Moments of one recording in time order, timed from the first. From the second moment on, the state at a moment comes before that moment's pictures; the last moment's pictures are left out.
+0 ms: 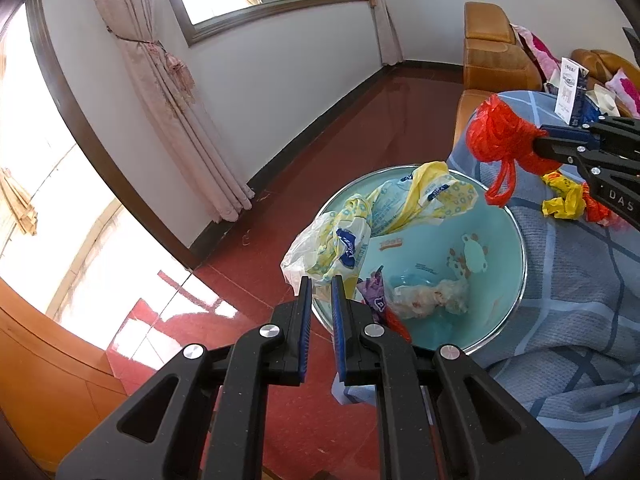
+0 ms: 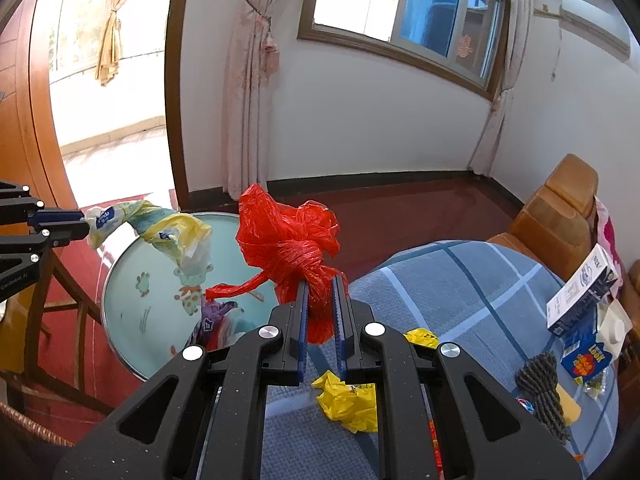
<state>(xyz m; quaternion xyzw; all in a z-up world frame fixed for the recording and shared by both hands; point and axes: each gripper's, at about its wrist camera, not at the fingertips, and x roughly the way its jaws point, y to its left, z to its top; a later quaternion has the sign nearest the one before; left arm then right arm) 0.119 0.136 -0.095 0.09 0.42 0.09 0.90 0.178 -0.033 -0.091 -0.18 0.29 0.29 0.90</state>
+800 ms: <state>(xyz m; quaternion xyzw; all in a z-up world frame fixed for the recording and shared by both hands) 0.116 0.089 -0.114 0.10 0.42 0.04 0.90 0.159 -0.071 -0.088 -0.17 0.28 0.26 0.91</state>
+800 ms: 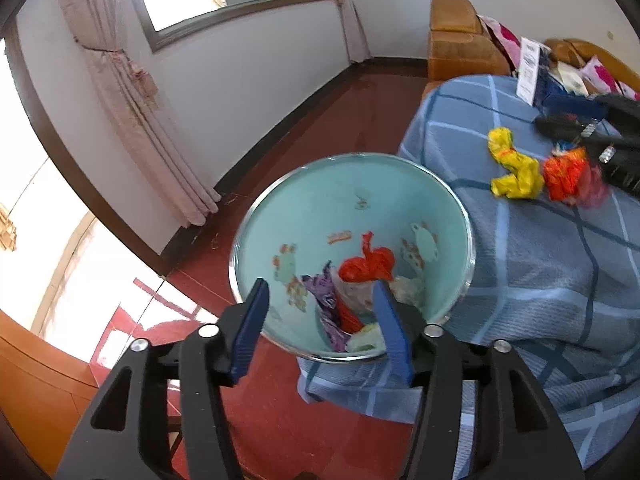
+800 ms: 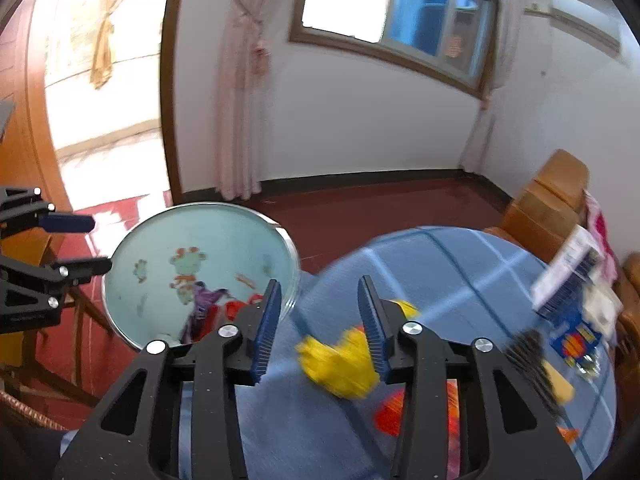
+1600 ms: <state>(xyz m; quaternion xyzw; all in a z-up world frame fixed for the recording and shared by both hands) 0.147 -0.010 -0.114 0.12 0.41 -0.02 0.91 0.177 -0.281 -0.122 -0.06 0.36 0.17 0.92</state>
